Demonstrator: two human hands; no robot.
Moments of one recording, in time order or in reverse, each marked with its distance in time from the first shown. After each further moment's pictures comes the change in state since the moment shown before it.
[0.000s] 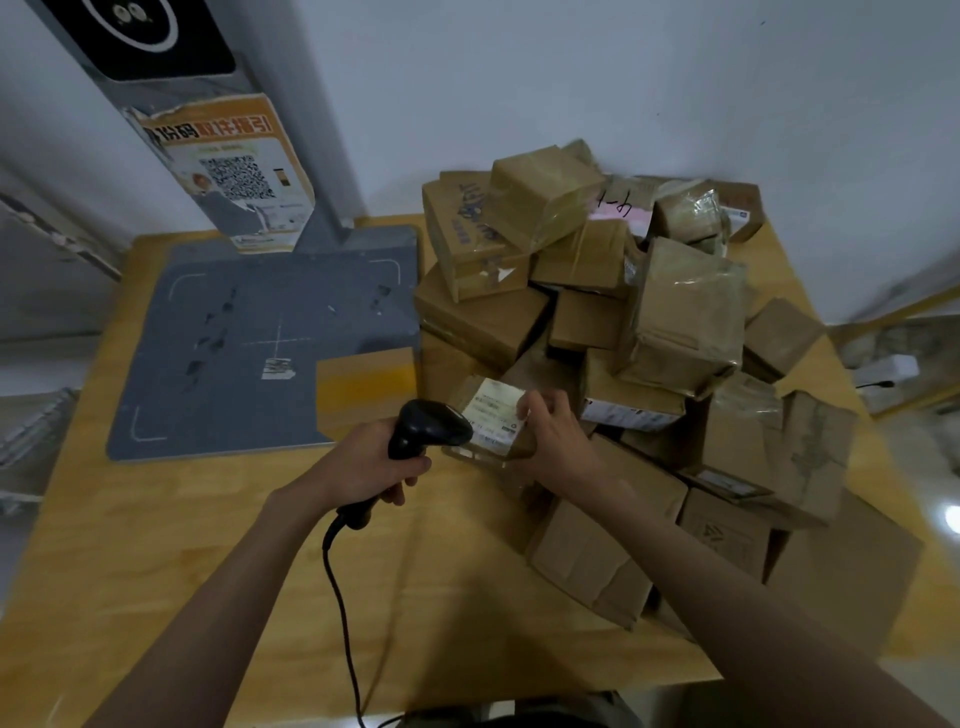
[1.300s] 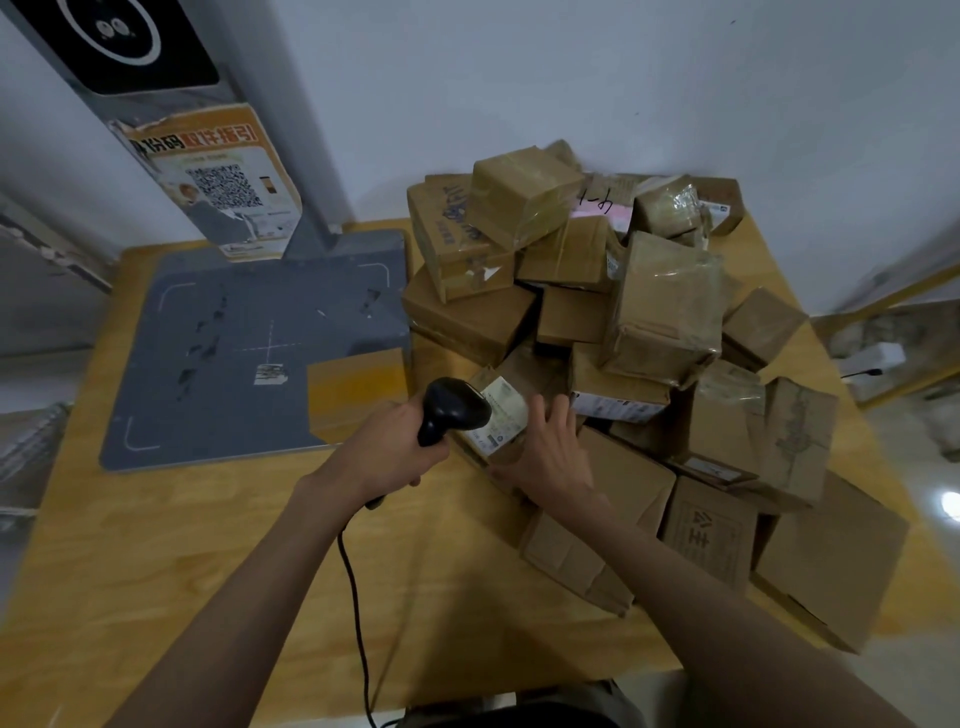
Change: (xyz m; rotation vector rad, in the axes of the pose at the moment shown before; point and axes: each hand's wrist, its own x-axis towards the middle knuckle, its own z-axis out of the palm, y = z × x) left_hand -0.003 0.047 0.017 0.346 0.133 0.128; right_hand -0.022 -0.015 0.010 -0.093 0.125 0.176
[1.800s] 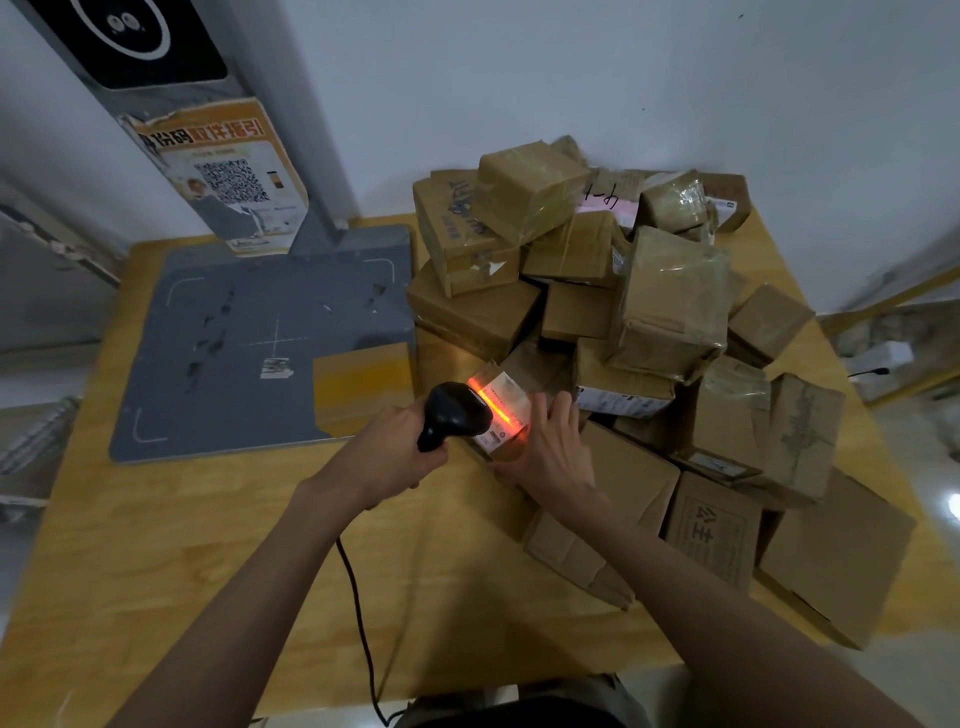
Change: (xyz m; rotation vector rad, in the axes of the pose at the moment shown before) left_hand -0.011 -0.005 0.006 0.000 -0.001 0.003; right_hand -0.007 -0.002 0.002 -0.013 0.042 -0.012
